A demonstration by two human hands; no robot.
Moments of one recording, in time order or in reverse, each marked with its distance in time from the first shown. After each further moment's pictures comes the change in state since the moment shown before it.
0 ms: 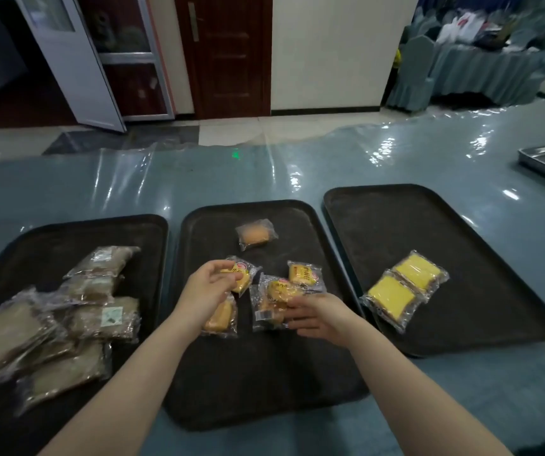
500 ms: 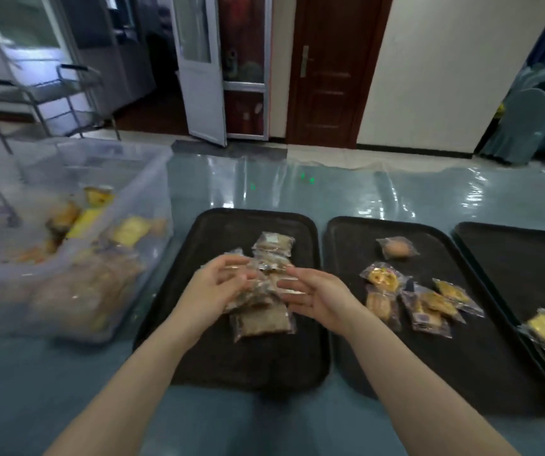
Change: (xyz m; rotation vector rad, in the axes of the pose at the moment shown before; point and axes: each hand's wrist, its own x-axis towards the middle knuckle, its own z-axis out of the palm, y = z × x) left_hand -0.163 -0.031 -0.308 -0.146 0.140 0.197; right_hand -0.051 -0.021 0.353 0.048 -0.295 -0.266
